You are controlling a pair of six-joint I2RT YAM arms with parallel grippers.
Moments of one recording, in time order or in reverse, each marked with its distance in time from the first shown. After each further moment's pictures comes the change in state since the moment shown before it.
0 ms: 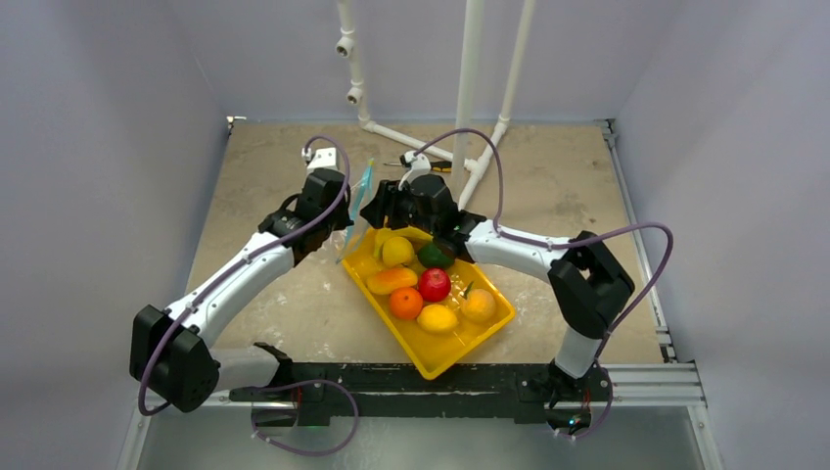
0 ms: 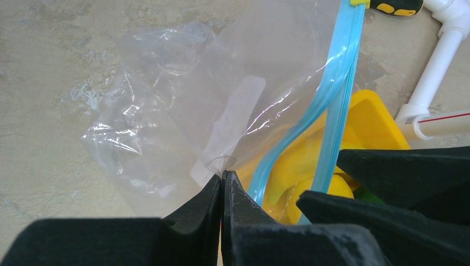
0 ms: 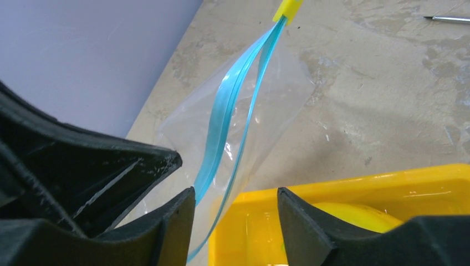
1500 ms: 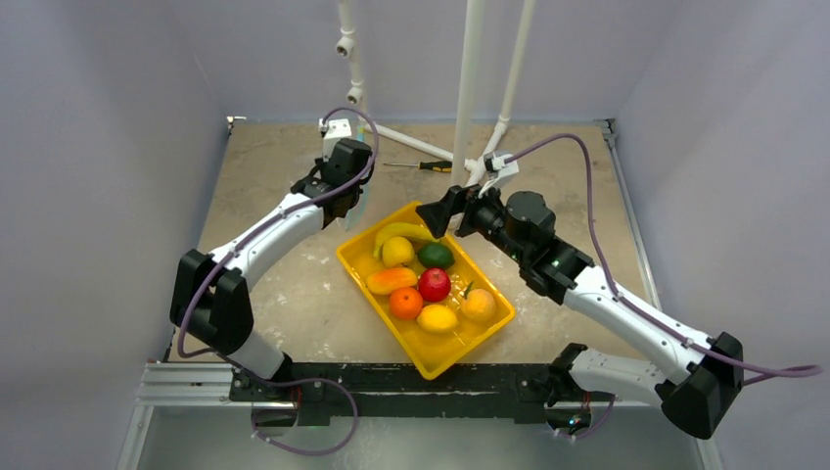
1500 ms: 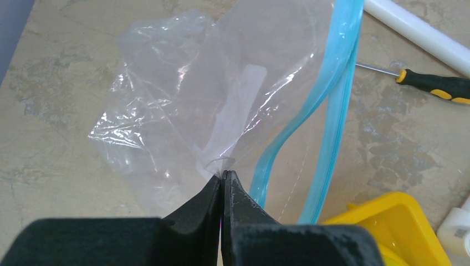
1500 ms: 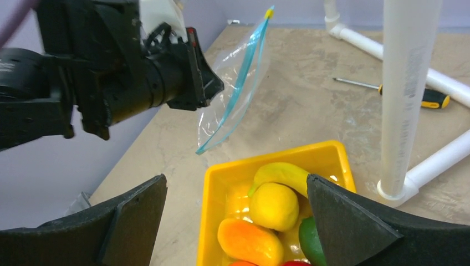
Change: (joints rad) left arm 0.005 0.320 0.256 0.056 -0.253 0.046; right arm -0.075 -0.691 -0.260 -0.222 0.069 -0.163
